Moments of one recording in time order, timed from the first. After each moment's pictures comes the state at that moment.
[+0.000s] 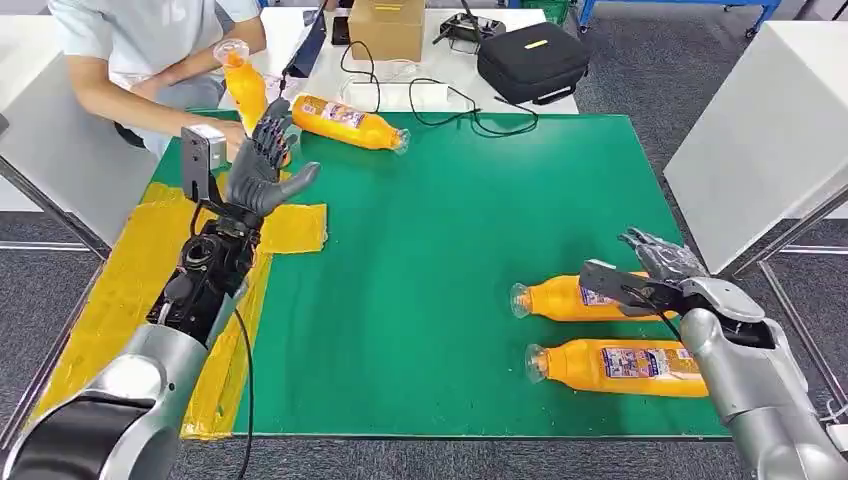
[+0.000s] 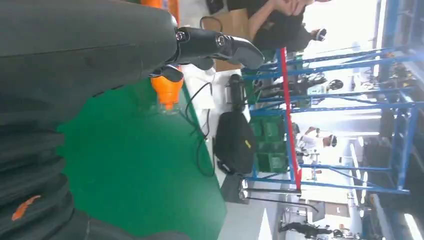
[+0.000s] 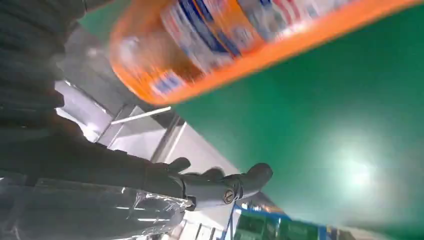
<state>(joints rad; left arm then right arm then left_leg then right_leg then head) -0.74 -0.02 -0.07 -0.80 0.06 -0.29 -0.35 -0.57 -0.35 0.30 -0.94 1.02 0.19 -0.09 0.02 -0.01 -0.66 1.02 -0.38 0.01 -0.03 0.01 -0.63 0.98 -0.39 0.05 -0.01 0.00</state>
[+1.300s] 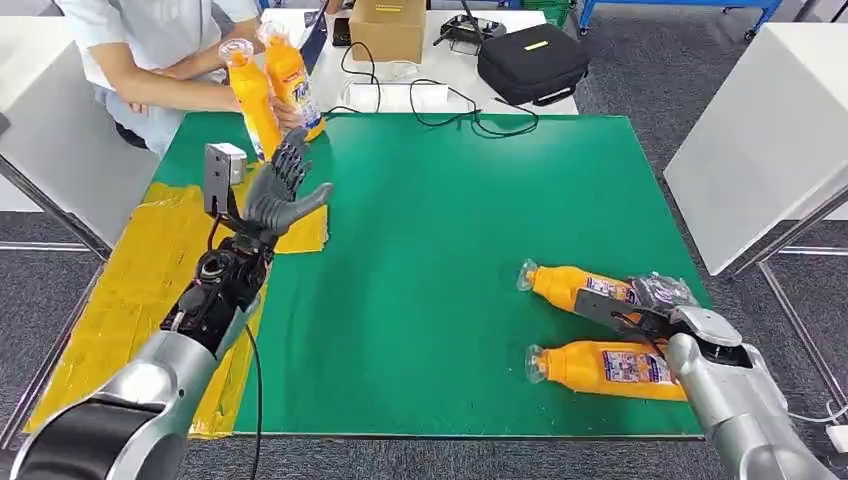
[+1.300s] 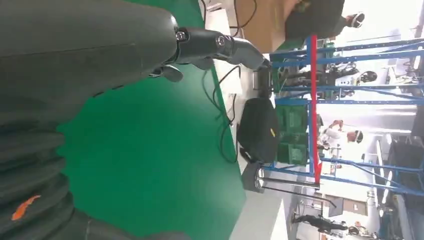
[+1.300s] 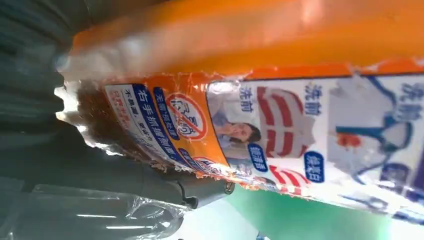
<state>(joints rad) -0.72 -0.04 -0.09 -0.71 0.10 -0.30 -0.34 -0.55 -0.31 0.31 -0.76 1.11 0.12 -0.02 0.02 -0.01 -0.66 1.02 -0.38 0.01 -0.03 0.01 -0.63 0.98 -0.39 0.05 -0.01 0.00</state>
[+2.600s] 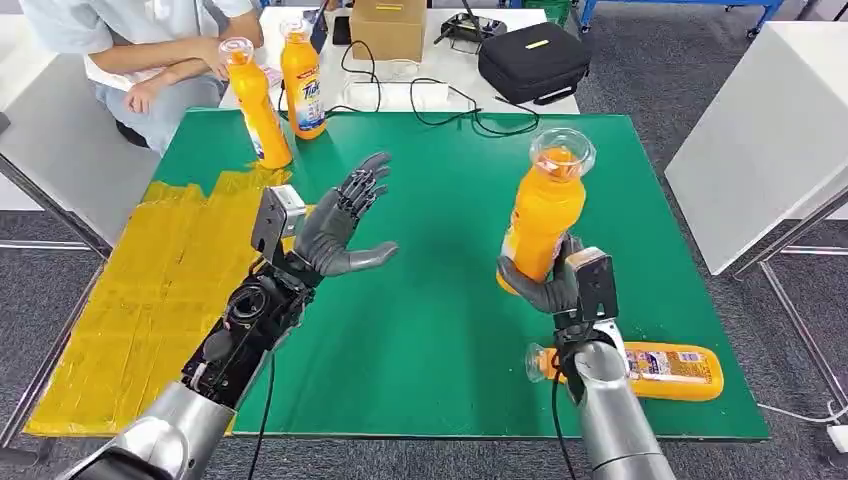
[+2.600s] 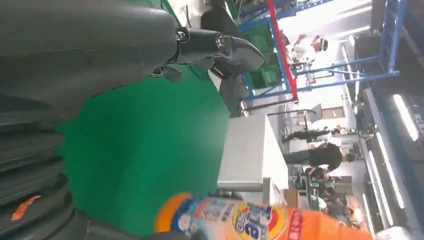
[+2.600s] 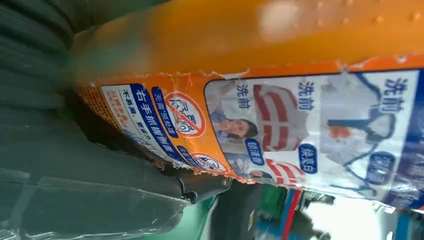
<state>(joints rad) -0.53 -0.05 -0.37 -1.15 0.10 -0.34 -0.26 -0.36 0.09 0.19 -1.13 0.10 -0.08 -0.49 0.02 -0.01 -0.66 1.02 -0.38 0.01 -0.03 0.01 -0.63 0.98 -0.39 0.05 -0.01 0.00</state>
